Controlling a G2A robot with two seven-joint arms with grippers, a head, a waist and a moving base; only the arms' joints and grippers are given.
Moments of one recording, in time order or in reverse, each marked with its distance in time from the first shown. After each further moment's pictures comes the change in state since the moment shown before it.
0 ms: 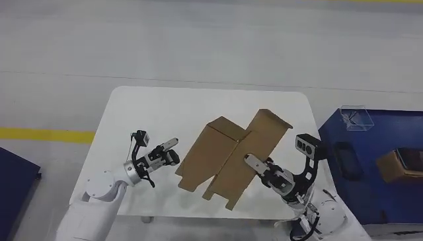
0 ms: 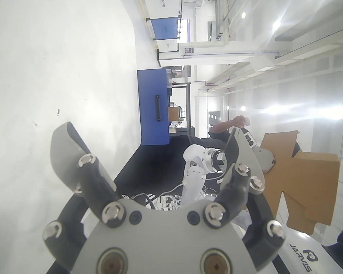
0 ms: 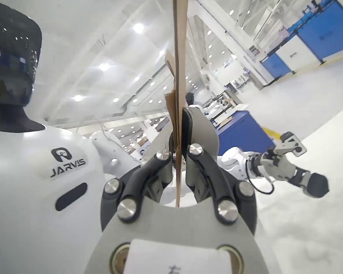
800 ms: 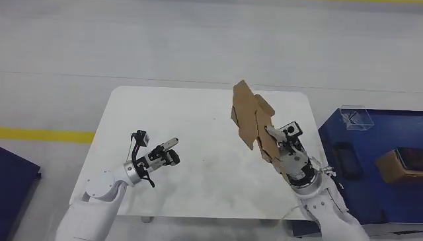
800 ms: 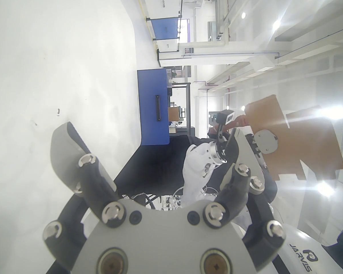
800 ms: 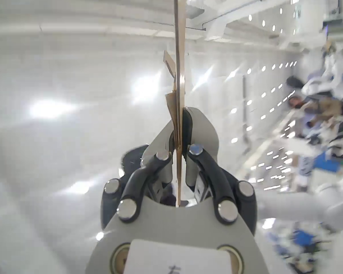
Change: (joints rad) left arm 0.000 0.000 0.000 0.000 0.000 0.000 0.000; right arm 0.036 0.013 0.020 0.032 1.186 0.899 0.215
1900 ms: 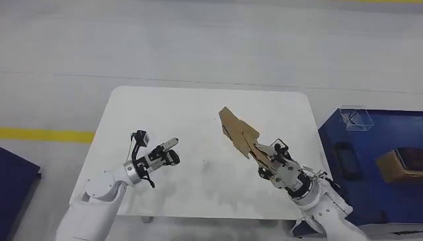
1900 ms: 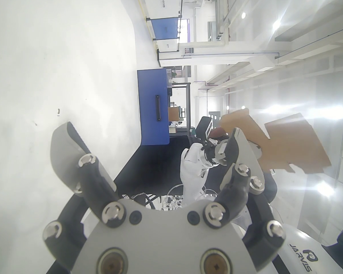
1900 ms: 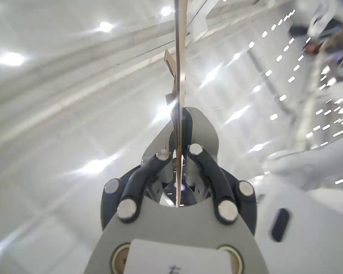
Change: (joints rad) left arm 0.000 0.000 0.000 0.000 0.000 0.000 0.000; right arm -0.098 0.021 0.053 -0.028 -0.170 0.014 0.016
